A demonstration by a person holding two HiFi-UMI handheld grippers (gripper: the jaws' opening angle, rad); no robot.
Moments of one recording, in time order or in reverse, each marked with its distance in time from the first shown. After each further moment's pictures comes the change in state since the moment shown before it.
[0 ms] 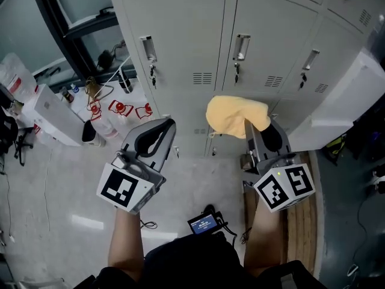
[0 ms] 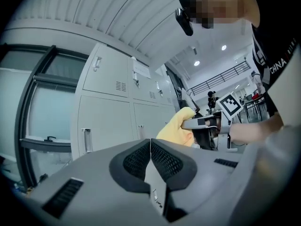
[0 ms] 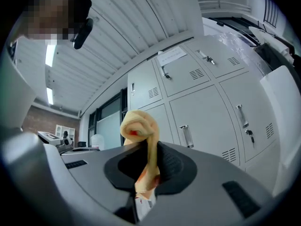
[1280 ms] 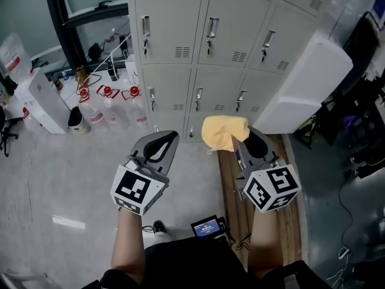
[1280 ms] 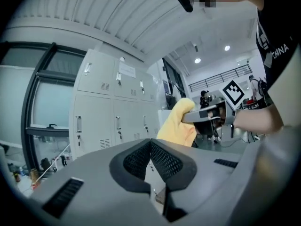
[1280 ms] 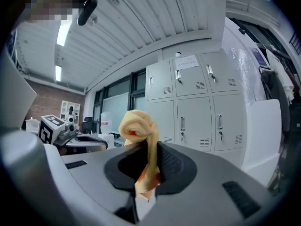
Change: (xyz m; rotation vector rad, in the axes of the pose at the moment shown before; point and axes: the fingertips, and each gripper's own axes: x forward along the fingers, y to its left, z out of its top) left arm -0.157 -0.202 -0.009 -0.014 0.140 -0.041; right arm -0.241 0.100 -0.014 -0.191 0.236 -0.036
